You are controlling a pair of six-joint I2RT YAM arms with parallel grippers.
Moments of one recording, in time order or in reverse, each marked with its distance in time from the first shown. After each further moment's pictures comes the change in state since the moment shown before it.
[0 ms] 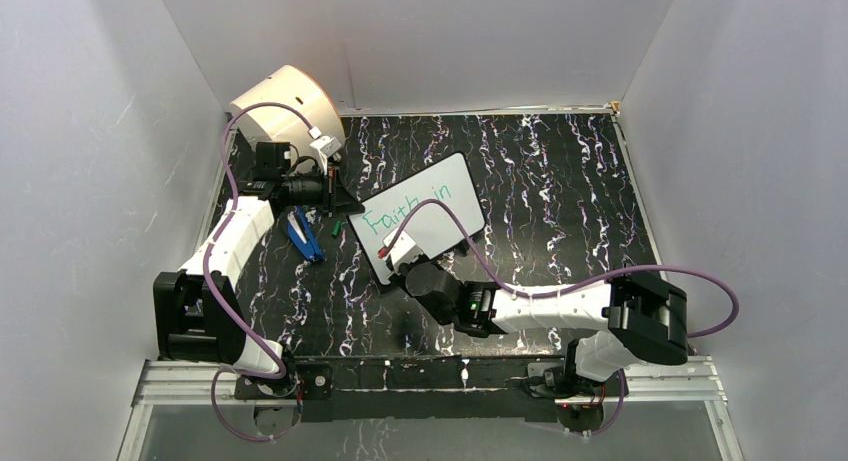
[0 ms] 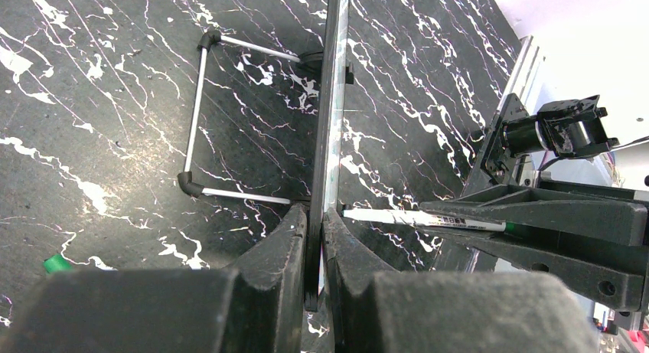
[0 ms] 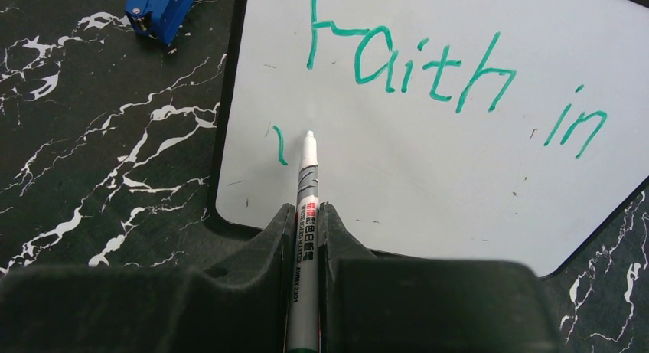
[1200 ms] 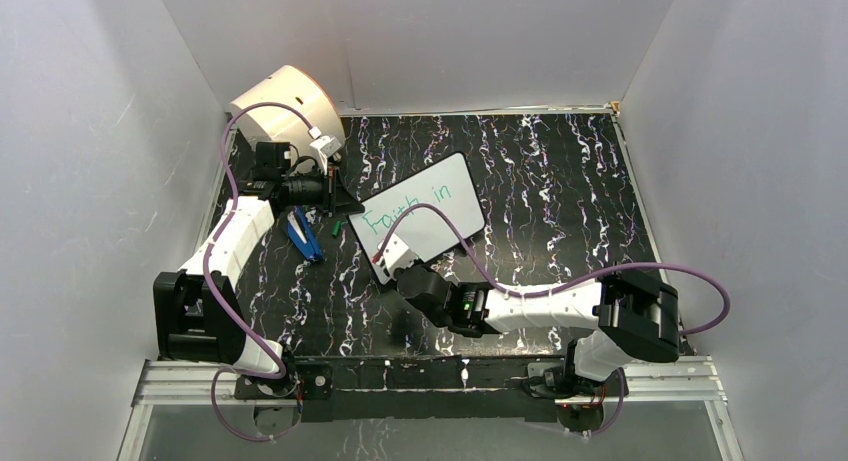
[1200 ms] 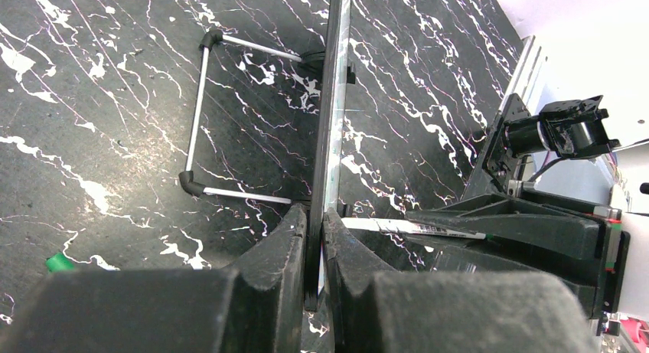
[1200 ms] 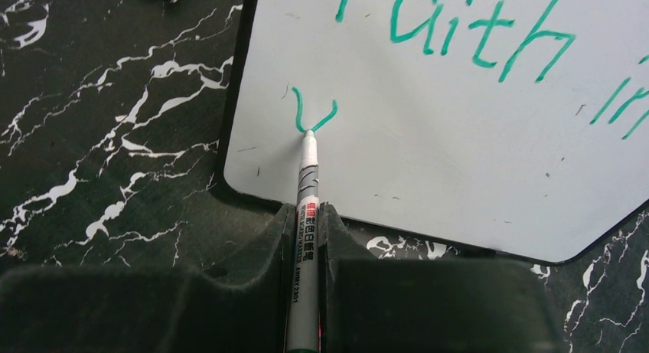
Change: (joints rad) left arm 0.000 0.000 0.001 0.000 -0.004 0.000; right arm 0.004 0.047 0.036 -0.096 -0.014 0.033
